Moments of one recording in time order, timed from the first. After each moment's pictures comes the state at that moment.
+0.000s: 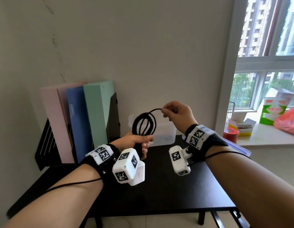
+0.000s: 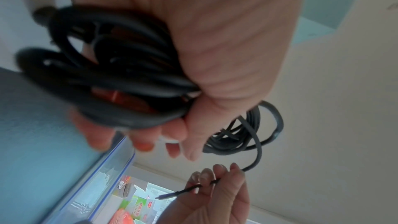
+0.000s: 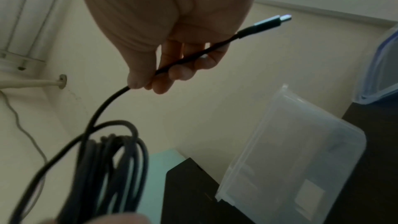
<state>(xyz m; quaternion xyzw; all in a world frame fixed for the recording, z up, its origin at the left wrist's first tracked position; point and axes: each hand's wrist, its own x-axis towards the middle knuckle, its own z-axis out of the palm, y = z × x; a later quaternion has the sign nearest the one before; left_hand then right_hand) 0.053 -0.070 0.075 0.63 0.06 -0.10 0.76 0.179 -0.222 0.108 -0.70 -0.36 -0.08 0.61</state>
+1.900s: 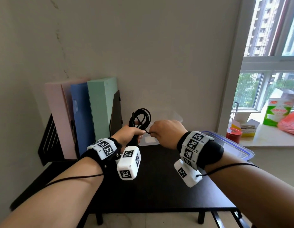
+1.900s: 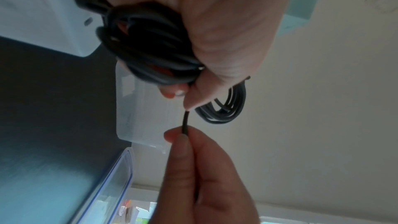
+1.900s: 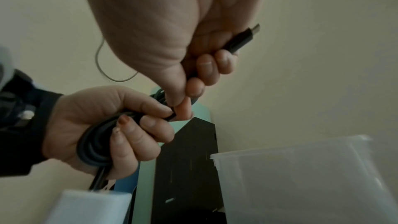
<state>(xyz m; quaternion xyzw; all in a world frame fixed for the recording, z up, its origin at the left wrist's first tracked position) 0.062 -0.056 0.077 0.73 0.15 0.10 0.66 0.137 -0.203 0.097 -0.84 -0.52 -0.17 0.02</state>
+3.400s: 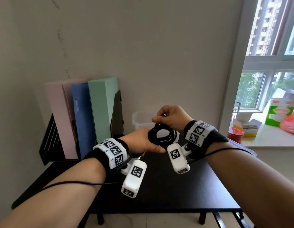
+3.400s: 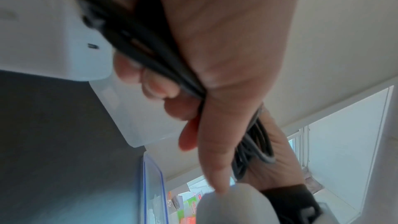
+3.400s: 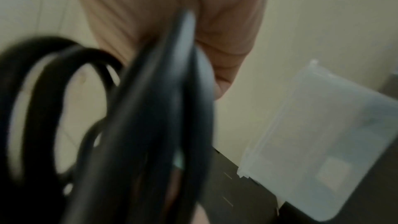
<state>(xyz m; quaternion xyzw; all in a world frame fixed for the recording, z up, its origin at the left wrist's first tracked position) 0.055 -0.085 0.085 0.91 0.00 0.01 0.41 0.166 -0.203 0.113 -0.76 -0.41 0.02 0.49</state>
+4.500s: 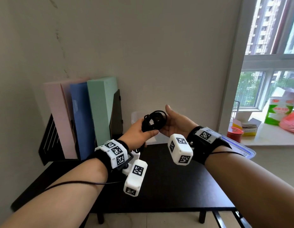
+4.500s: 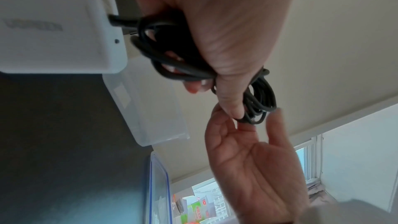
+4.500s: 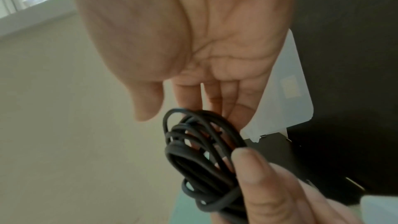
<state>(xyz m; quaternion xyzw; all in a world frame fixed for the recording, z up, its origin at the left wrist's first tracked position) 0.064 -0.081 0.075 0.85 0.06 0.18 0.49 0.171 -0.209 0.096 -0.51 -0.20 0.39 0.74</state>
